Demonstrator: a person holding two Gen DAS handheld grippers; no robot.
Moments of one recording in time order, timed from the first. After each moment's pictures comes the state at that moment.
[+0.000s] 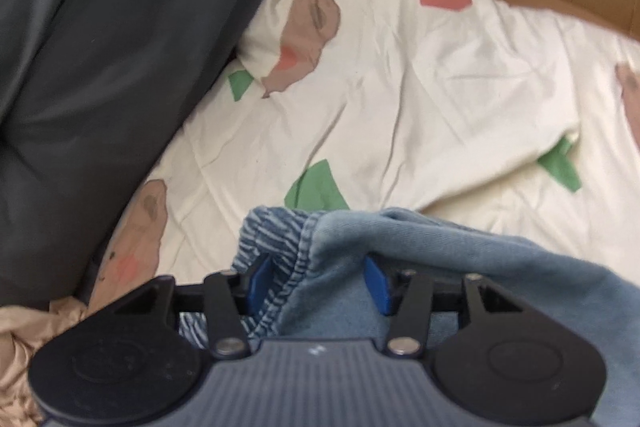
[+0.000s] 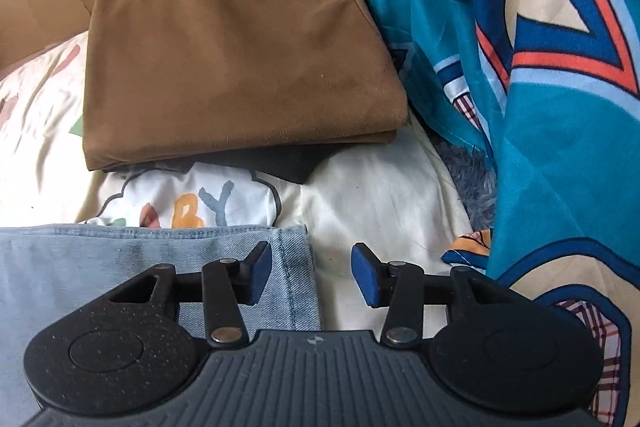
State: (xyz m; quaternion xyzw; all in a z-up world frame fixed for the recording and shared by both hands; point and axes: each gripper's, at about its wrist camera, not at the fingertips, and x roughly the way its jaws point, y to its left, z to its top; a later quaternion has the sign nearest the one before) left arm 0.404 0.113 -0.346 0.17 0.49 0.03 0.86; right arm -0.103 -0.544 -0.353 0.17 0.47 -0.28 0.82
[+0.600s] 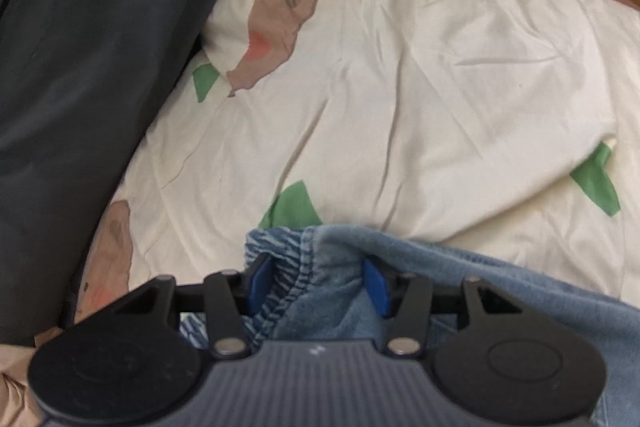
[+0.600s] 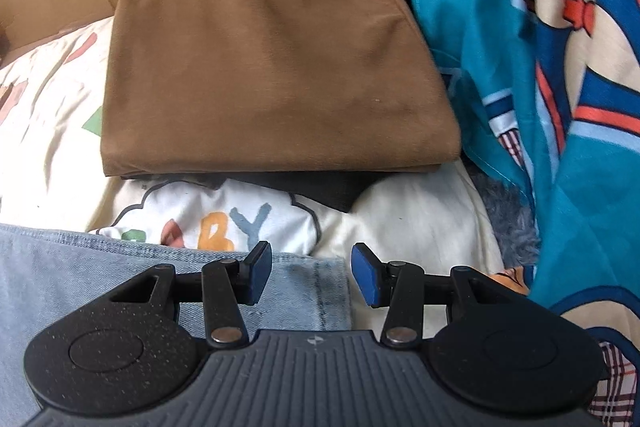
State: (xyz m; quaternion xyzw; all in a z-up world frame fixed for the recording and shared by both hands) left arm 0.460 0.104 -0.371 0.20 0.53 0.02 0.83; right arm -0.071 -0.531 -0.357 0.14 0.47 -0.27 0.83
